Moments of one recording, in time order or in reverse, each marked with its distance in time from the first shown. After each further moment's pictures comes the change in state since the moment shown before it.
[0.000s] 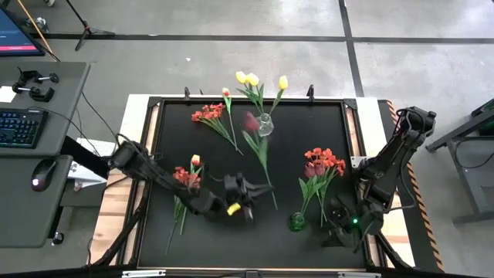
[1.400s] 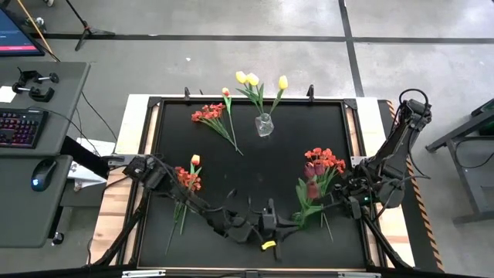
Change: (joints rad) left arm -0.027 0.393 0.430 -0.282 0.169 0.144; right arm -0.010 -0.320 0.000 0.039 0.448 -0.147
